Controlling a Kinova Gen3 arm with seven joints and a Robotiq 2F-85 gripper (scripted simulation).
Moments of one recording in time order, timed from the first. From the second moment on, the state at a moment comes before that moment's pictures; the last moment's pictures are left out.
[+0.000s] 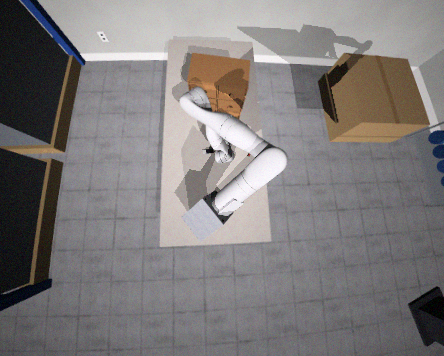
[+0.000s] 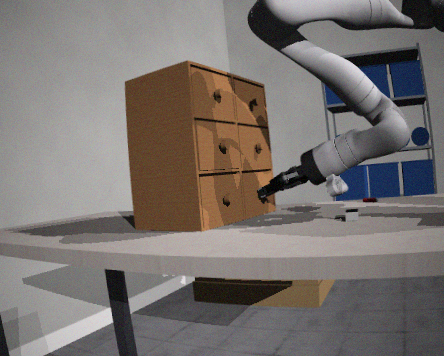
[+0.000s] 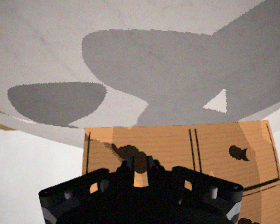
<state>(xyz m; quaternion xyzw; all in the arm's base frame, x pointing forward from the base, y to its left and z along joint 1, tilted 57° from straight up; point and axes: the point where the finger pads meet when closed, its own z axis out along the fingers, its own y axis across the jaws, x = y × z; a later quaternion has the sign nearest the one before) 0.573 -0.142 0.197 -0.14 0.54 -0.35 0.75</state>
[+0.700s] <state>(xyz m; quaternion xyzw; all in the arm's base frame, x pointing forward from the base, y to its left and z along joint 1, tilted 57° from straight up) 0.564 -0.141 0.192 -0.14 0.54 -0.35 0.75</state>
